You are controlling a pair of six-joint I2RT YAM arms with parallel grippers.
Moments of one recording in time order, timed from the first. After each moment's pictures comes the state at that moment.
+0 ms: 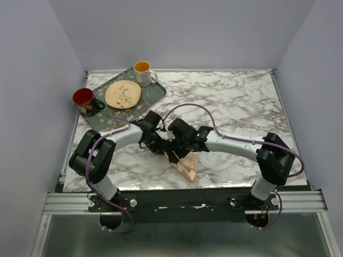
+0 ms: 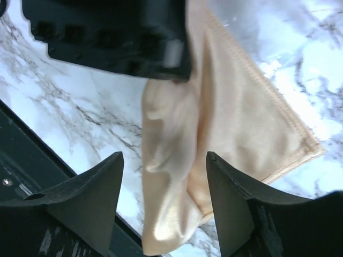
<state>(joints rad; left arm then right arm) -0.54 1.63 0.88 -0.48 0.24 -1.27 0.95 1.69 1.17 -0.48 -0.11 0.19</state>
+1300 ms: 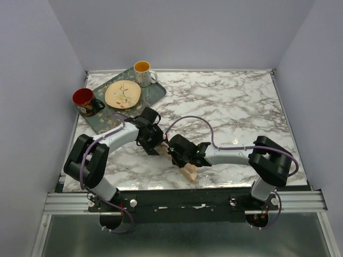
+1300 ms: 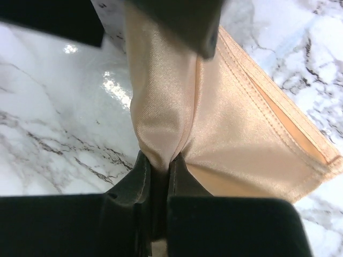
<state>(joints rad) -0.53 1.60 0.94 -0.57 0.21 -1.20 1.10 1.72 0.94 -0.16 0.18 0.27</state>
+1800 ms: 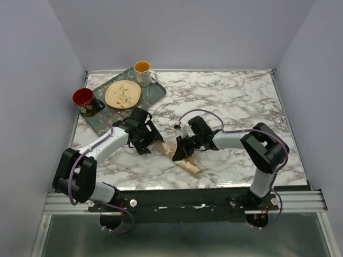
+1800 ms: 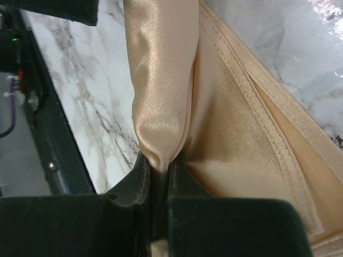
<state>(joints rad) -0.44 1.41 0.86 -0.57 0.19 -1.05 0.76 1.79 0.85 0.09 -0.60 0.23</state>
